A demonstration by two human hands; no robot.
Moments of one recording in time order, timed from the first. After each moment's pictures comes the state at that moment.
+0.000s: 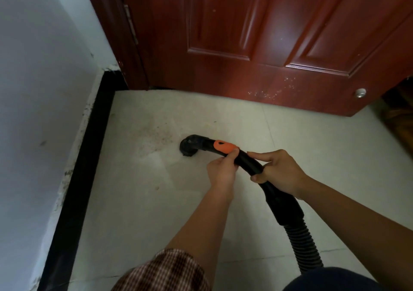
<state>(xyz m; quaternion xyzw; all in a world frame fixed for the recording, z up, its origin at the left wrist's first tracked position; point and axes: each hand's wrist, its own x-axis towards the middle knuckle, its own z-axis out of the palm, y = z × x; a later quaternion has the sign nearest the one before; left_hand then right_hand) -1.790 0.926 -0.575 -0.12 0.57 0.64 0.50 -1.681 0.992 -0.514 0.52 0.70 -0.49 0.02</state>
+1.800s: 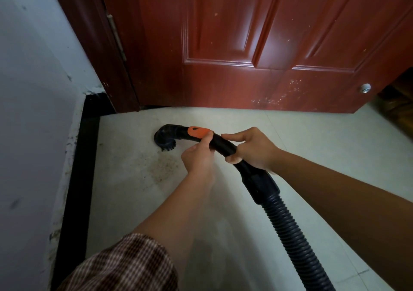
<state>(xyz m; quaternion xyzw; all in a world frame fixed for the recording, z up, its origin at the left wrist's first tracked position) -1.926 0.962 -0.601 -0.13 0.54 0.68 0.47 -1.820 1.014 -0.533 0.52 0.71 -0.47 -0.02</state>
